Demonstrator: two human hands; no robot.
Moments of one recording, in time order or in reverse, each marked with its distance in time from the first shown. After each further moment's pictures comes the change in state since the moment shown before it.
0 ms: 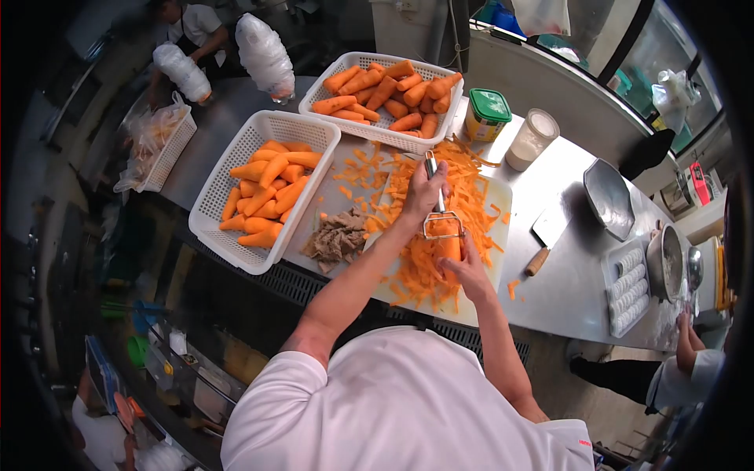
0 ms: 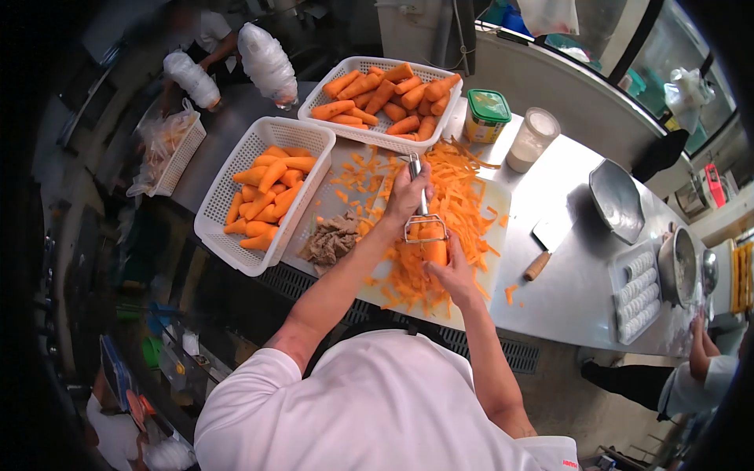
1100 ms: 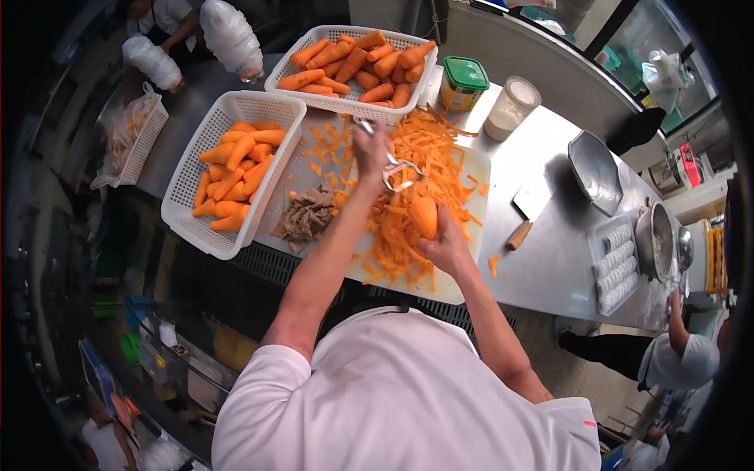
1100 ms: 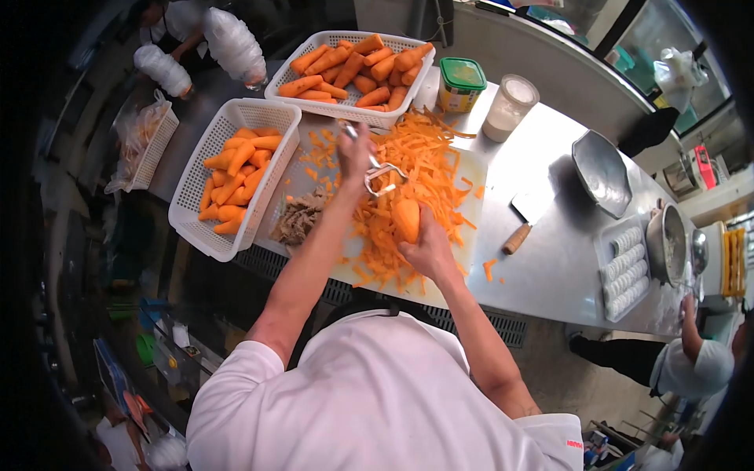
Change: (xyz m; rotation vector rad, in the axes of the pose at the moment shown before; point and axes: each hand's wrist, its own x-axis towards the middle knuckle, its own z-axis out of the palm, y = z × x) left_hand 0.015 -0.002 -0.012 0.274 0.262 -0.005; right_hand -0.009 -0.034 -0.010 -0.690 0.047 -0.128
